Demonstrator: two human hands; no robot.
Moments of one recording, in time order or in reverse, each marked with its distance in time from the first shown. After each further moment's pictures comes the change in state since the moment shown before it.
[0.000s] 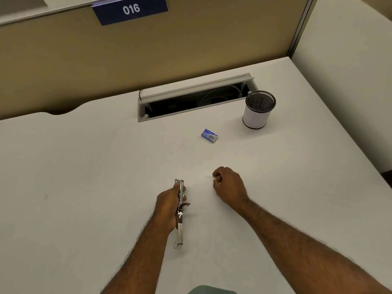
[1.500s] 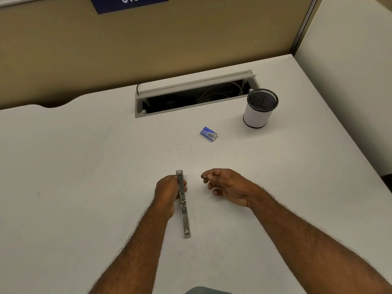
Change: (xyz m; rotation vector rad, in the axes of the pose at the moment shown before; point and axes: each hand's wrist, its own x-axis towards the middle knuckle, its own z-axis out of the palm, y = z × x) left_hand 0.027 0.019 0.014 -0.015 0.024 0.052; right_hand 0.007 -0.005 -0.029 0.969 -0.626 0.217
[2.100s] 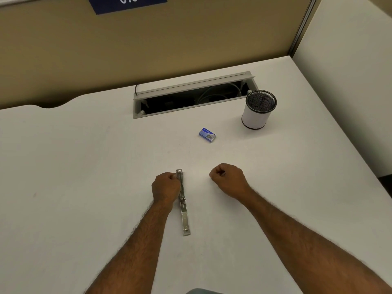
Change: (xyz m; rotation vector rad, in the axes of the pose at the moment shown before) left_hand 0.010 0.003 0.004 0.518 0.219 0.296; right_hand 0.013 0.004 -0.005 -0.730 0.543 -0.129
